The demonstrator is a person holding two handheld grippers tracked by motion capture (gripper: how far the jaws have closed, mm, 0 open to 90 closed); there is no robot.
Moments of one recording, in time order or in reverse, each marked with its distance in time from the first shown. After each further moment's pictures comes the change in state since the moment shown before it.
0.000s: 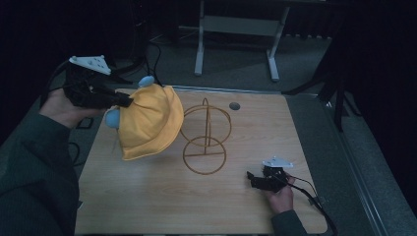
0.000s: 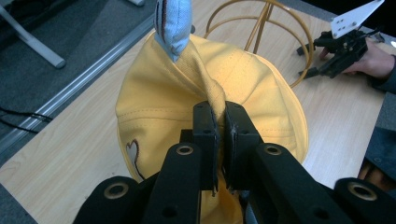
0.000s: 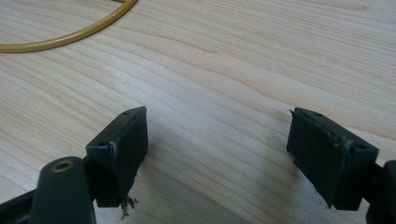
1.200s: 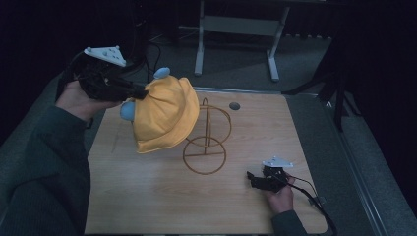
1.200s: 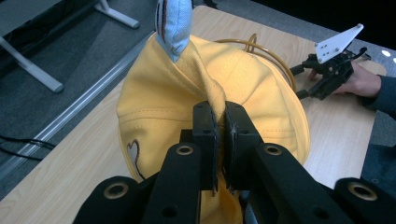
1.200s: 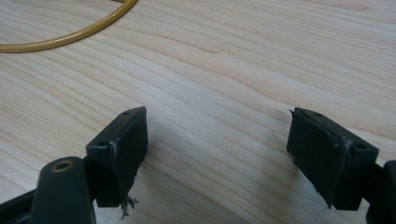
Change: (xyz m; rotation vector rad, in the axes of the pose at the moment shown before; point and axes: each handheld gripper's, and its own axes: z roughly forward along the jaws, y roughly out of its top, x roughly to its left) left arm -0.014 0.032 0.010 -0.052 -0.012 0.053; right arm 0.000 0.000 0.000 0.000 0.000 -0.002
